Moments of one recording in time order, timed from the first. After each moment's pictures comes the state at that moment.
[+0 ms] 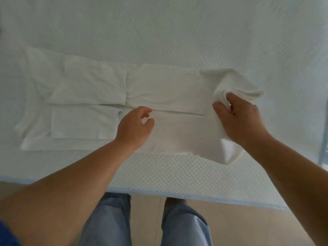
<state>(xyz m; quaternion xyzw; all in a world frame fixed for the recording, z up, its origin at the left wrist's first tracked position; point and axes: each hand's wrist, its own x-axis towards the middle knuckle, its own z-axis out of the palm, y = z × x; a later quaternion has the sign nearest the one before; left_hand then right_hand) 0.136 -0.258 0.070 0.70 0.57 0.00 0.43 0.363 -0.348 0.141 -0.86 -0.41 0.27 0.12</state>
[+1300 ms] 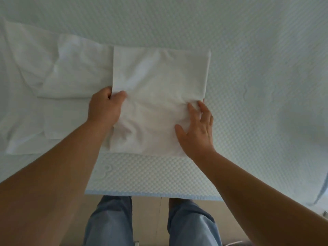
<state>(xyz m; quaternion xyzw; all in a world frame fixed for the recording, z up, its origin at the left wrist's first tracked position) 0.076 -0.181 0.029 0.58 0.69 0.04 0.44 0.236 -0.335 0.041 -0.86 -0.36 0.33 0.12</state>
